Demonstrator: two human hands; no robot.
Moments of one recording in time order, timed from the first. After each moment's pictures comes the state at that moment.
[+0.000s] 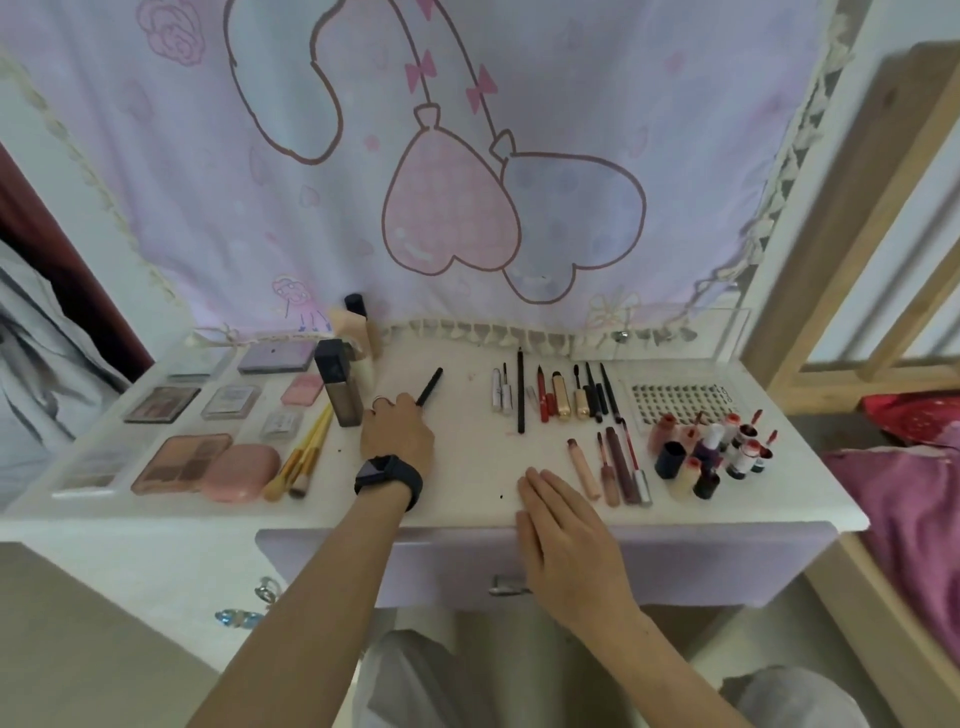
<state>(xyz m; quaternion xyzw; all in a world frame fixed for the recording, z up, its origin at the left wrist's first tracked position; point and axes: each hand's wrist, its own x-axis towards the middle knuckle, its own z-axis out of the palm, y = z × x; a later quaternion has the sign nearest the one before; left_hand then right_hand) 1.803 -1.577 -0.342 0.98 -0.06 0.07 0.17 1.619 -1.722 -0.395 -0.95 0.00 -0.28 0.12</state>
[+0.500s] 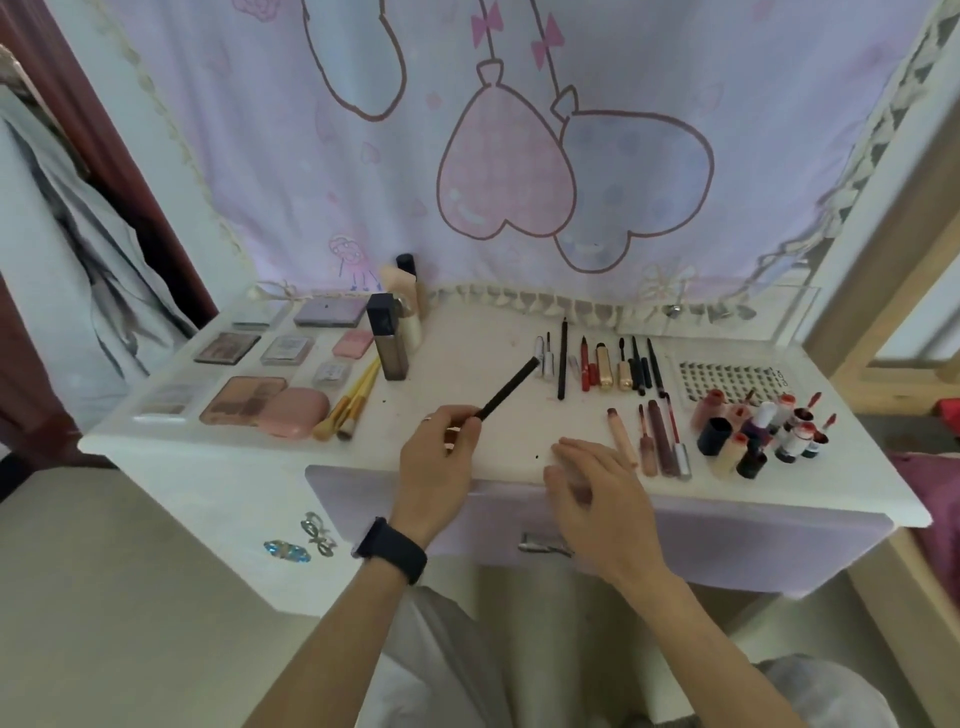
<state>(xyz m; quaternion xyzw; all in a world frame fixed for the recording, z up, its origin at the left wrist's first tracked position) 1.691 -1.546 -0.344 0.83 -0.11 0.05 0.54 1.616 -1.721 -0.377 -0.91 0.05 -0.22 0.35</state>
